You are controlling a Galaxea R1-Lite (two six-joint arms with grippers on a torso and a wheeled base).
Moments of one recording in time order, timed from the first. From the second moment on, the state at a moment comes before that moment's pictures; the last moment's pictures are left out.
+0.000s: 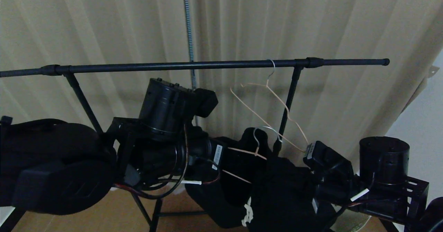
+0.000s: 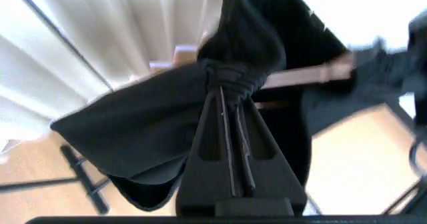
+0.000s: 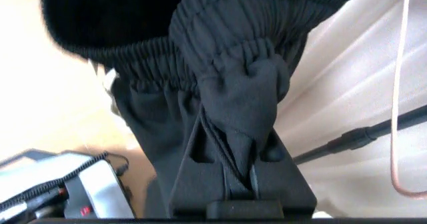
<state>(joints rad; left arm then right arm) -0.77 1.73 -1.04 -0.15 0.10 -0.12 0.50 1.73 -0.38 -0.93 0.33 -0.33</state>
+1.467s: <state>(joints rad) -0.82 1.70 -0.85 -0.31 0.03 -0.10 0.50 1.73 -0.36 -1.14 0.37 -0.20</state>
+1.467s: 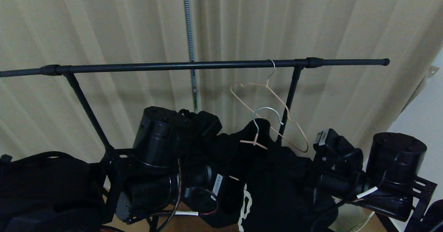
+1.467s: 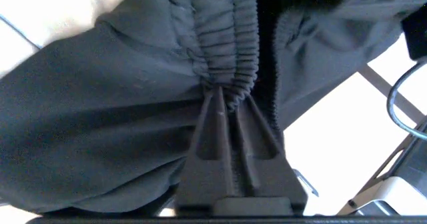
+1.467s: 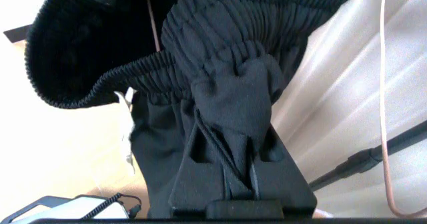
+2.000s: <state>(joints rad) -0.82 1.71 -0.88 -0.31 0.04 -0.10 0.52 1.73 -0.34 -1.16 0.38 -0.20</state>
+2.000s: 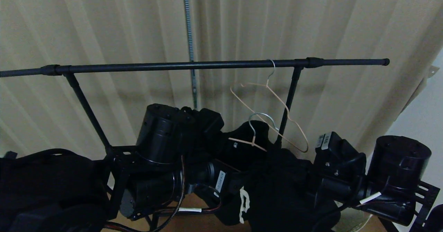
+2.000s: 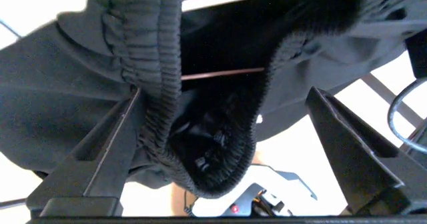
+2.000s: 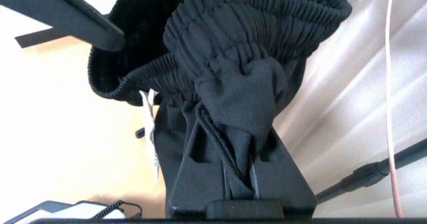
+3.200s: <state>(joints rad) -0.82 1.65 -0.87 -0.31 0.03 -0.16 0.50 1.74 -0.29 -1.29 0.53 -0.11</state>
